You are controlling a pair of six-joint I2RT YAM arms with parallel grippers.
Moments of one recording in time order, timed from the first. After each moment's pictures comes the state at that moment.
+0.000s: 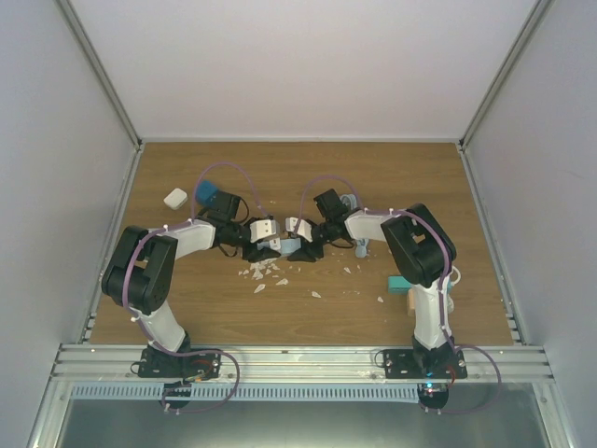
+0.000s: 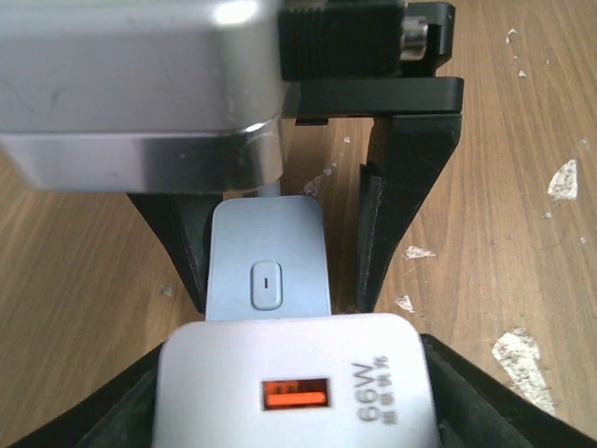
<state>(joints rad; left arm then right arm) -0.30 1.71 0.87 -0.18 0.81 0.94 0.56 2.07 1.20 -0.18 -0.75 -0.83</state>
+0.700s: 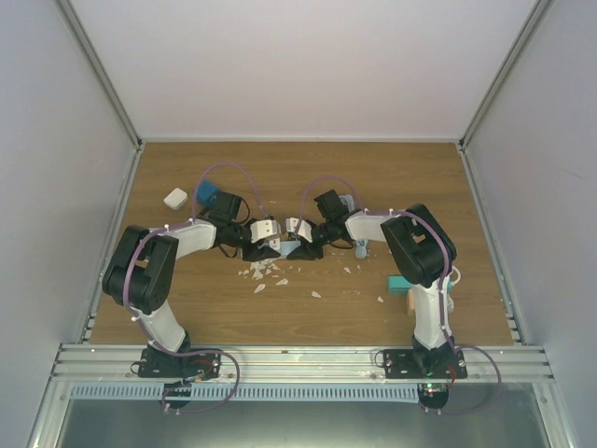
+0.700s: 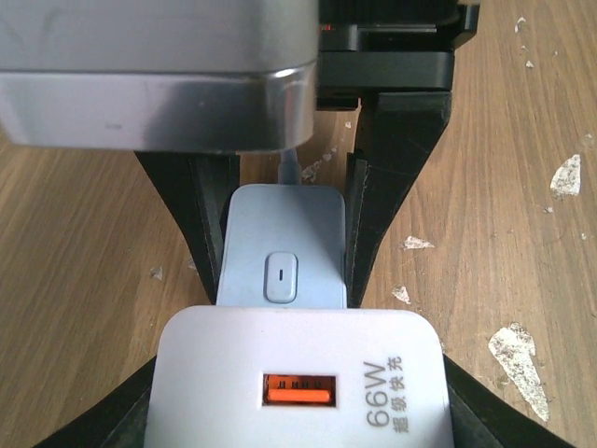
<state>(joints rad) -0.31 1.72 0.88 -0.20 0.79 0.90 0.56 2.07 1.17 -0.13 -0.78 -0.82</state>
